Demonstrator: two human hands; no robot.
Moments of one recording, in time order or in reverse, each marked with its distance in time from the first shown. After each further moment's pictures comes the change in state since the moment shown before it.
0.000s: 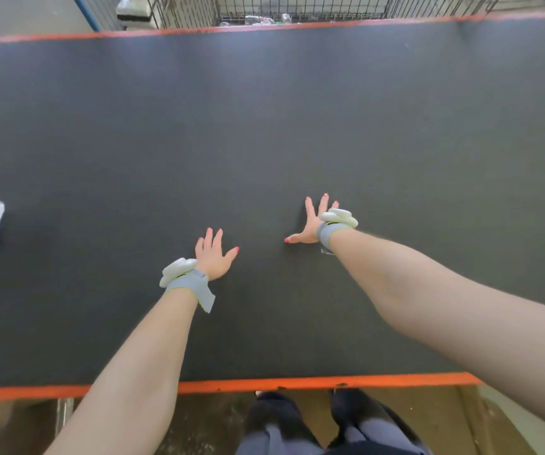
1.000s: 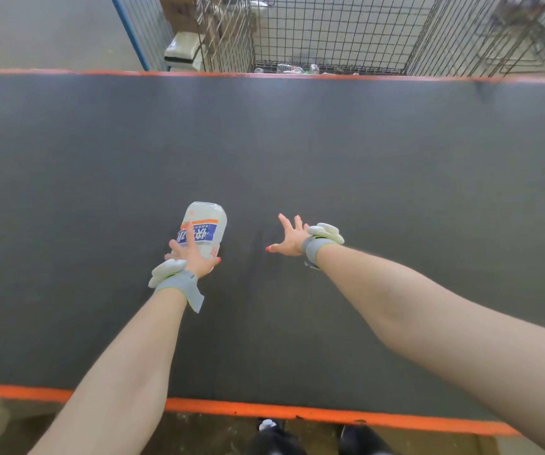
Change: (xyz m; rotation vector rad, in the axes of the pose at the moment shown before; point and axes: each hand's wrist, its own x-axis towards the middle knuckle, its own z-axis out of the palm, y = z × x) left_hand 0.001 -0.057 -0.070 -0.067 0.316 -0.242; right_hand -0.019 -0.097 -0.021 0.094 -0.021 -0.260
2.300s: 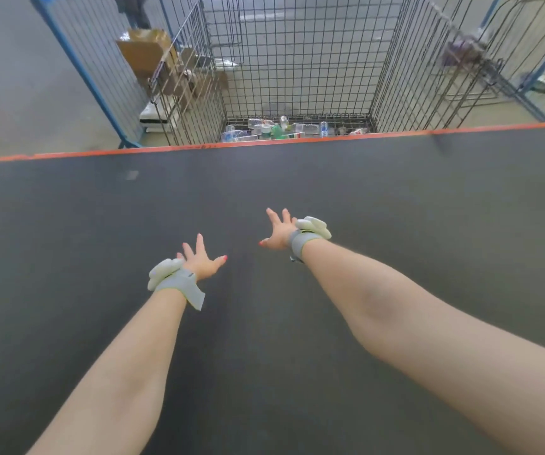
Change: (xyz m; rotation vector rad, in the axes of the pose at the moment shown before) left_hand 0.107 0.192 -0.053 0.056 -0.170 0.135; right_hand 0.101 0.038 -0.182 0.028 0.199 -0.005
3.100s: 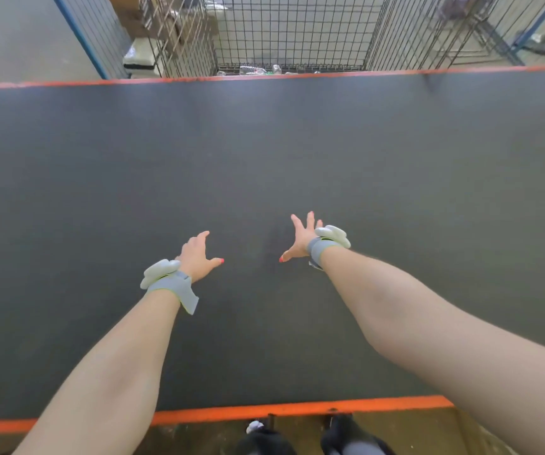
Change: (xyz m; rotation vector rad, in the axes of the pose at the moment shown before) left_hand -0.138 -0.102 0.101 -0.062 0.041 0.224; right_hand -0.157 0.061 0.141 -0.073 -0.080 0.161
